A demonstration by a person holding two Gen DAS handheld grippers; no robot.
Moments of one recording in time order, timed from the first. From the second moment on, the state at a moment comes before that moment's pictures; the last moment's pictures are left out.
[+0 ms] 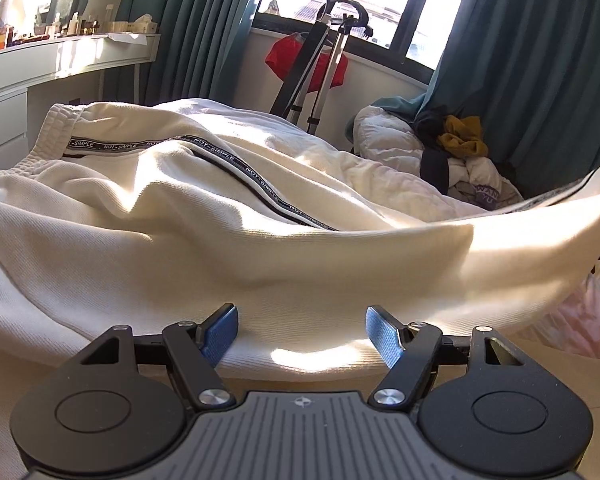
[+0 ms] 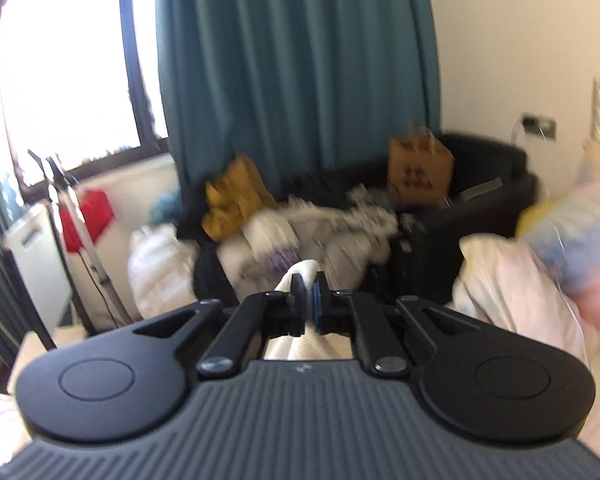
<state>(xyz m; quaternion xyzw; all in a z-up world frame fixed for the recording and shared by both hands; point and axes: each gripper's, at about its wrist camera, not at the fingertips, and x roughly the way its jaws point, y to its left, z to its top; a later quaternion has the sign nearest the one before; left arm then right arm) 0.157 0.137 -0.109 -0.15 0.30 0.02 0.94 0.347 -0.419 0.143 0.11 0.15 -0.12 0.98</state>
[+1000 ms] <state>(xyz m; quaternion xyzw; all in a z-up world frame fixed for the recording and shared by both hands) 0.144 0.136 -0.093 -0.16 0.33 0.00 0.93 0.105 -0.523 -0.106 0.31 0.27 -0.29 0.86</state>
